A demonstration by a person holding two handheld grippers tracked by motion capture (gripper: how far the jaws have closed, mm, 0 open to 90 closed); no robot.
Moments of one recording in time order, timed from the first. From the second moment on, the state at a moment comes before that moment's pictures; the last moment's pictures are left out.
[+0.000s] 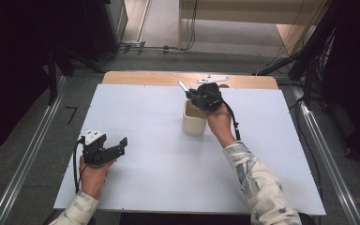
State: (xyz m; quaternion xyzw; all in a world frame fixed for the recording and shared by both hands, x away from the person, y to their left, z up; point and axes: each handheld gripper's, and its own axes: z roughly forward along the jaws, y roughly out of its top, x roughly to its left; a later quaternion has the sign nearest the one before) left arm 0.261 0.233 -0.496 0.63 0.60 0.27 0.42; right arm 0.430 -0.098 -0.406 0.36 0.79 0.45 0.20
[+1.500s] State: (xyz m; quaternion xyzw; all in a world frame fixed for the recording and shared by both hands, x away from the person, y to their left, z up) left arm 0.261 0.233 -0.496 0.63 0.60 0.27 0.41; right arm 0.432 -0.096 -0.407 0.36 0.79 0.45 0.19
